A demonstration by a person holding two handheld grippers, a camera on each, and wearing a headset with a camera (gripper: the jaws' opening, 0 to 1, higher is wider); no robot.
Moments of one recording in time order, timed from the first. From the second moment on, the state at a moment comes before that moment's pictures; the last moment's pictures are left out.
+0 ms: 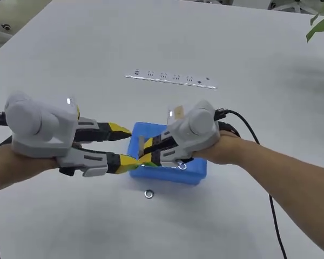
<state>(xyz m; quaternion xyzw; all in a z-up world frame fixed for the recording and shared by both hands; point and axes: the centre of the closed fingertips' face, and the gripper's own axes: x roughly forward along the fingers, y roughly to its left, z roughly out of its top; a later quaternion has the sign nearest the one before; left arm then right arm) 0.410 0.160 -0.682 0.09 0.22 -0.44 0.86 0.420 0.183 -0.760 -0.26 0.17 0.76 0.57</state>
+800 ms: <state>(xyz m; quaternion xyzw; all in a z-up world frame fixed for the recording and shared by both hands) 0.429 0.152 -0.693 0.15 0.21 -0.46 0.85 0.419 0.182 -0.761 -0.28 0.16 0.76 0.57</state>
